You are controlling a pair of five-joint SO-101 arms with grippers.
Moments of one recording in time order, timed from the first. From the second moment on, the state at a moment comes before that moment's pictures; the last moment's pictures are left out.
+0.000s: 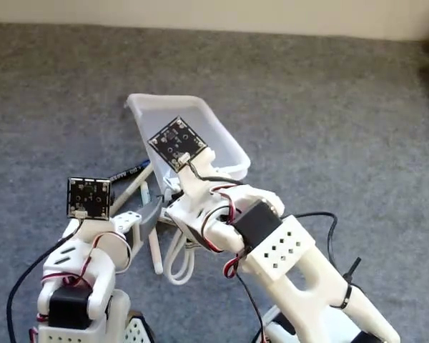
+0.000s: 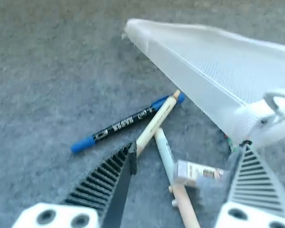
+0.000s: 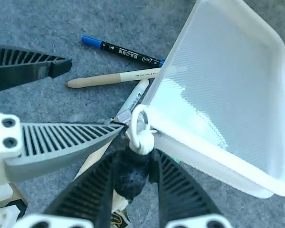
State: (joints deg) left arm -2.1 -104.0 79.5 66.1 5.5; right arm -44.6 -38.2 32.3 63.0 5.7
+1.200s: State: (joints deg) left arm 2.6 -103.6 82.9 59.1 5.5; right arm -44.6 -38.2 32.3 63.0 5.1
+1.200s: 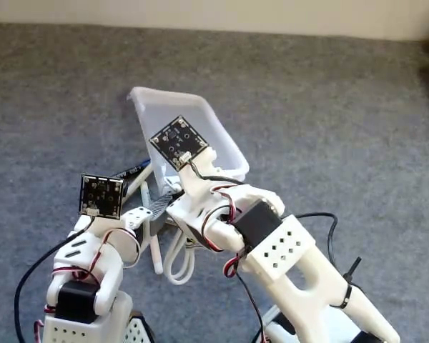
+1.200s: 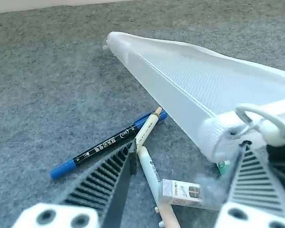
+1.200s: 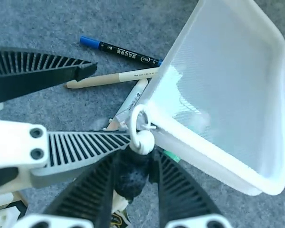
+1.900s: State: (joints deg) left arm -2.2 -103.7 87.7 52.5 5.5; right arm -44.6 -38.2 32.3 67.9 5.1
